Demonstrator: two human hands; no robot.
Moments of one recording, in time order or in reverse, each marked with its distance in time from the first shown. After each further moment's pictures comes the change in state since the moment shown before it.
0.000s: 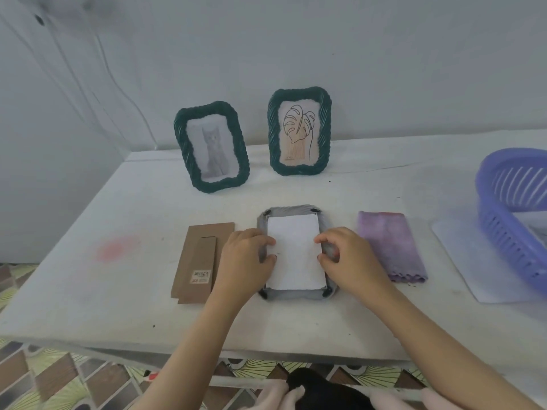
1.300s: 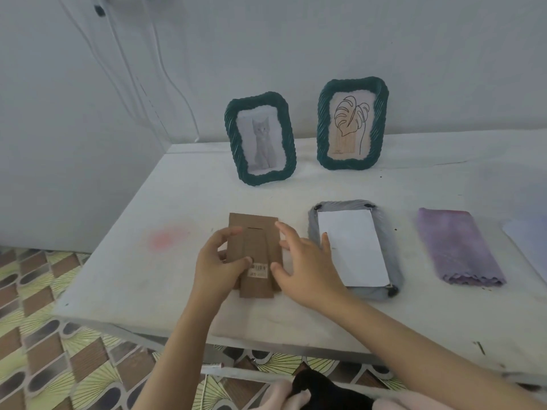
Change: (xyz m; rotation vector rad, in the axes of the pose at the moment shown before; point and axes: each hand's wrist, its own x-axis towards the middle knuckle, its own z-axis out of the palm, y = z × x) left_hand -0.036 -0.091 -0.070 -0.795 0.130 -0.390; right_hand 0.002 -0.110 0.101 -0.007 -0.151 -0.121
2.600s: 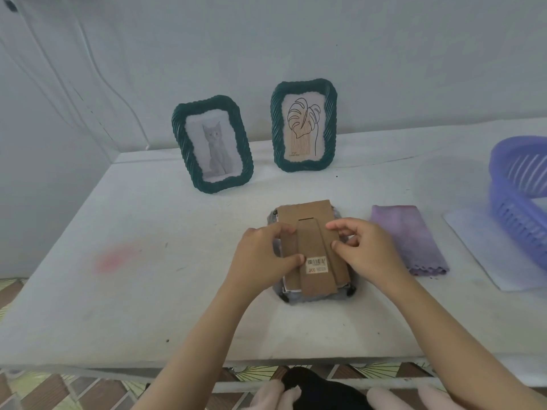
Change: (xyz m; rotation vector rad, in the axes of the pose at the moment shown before) left_hand 0.014 0.030 0.106 0.575 -0.334 0.328; right_hand -0.018 0.091 -0.093 0.221 0.282 0.290
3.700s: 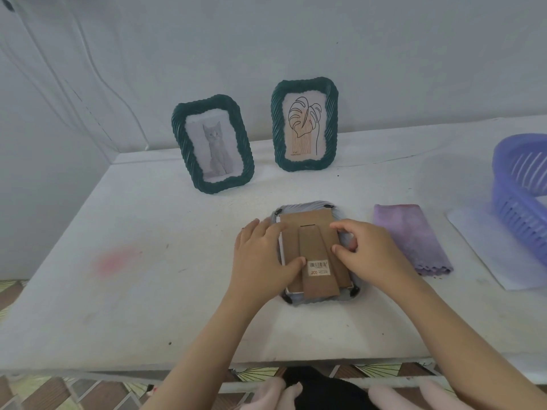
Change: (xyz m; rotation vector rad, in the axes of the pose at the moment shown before) left_hand -0.005 -0.007 0.007 0.267 0.110 0.081; right_hand 0.000 -0.001 -0.003 -0.302 -0.046 -0.108
